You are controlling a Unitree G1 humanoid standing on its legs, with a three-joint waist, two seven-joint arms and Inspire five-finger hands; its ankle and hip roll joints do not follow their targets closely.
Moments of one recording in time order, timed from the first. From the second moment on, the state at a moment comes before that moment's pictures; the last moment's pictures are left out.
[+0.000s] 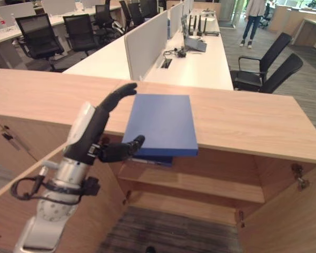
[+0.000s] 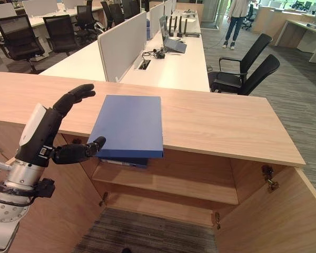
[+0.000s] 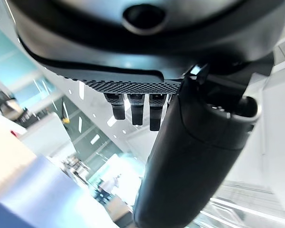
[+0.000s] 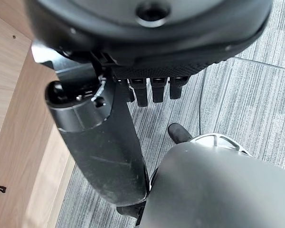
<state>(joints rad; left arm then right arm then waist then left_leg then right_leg) 0.11 0.73 0.10 -0.51 -0.03 -0.22 0.01 -0.04 -0.20 0.20 1.37 0.08 0.05 0.02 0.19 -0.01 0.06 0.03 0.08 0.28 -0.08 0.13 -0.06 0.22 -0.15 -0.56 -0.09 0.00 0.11</state>
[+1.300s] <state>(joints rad) 0.13 0.82 -0.10 -0.37 0.60 -0.25 -0.03 -0.04 -0.20 0.20 1.37 0.01 0.05 0.01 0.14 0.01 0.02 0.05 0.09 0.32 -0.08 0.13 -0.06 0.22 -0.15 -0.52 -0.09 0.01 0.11</state>
